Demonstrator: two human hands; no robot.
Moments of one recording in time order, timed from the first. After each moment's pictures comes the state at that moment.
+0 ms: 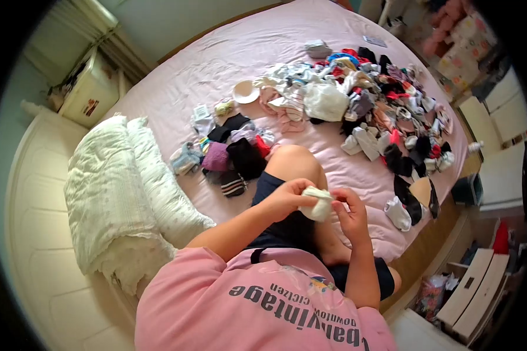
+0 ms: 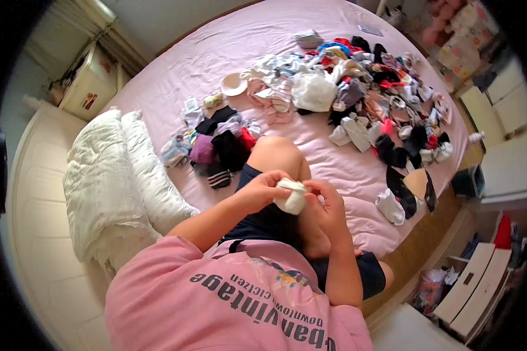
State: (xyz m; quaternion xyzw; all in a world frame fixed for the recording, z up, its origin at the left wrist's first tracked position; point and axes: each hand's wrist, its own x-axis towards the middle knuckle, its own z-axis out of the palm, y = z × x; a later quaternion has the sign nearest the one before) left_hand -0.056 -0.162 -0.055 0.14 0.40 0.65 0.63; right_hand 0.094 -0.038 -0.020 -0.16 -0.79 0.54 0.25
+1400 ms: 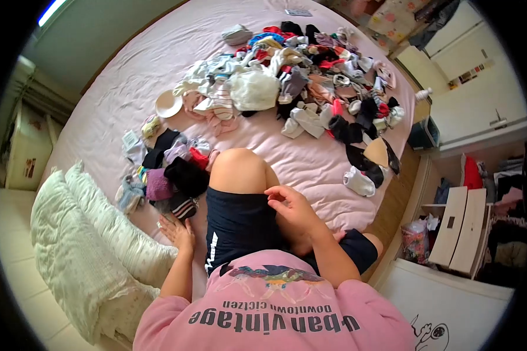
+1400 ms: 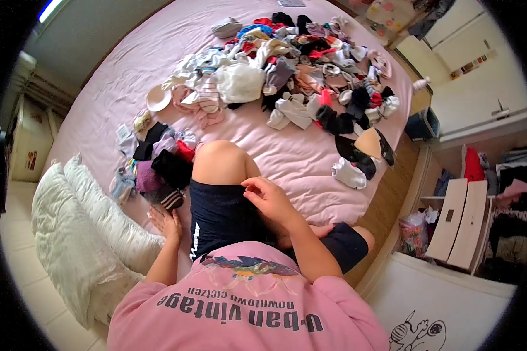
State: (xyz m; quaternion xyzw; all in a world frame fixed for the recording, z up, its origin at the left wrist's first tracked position) left_hand -0.111 -0.323 -0.238 0.18 0.98 0.03 0.02; right_hand 0.072 -0.041 -0.061 -0.24 -0.76 0.59 0.12
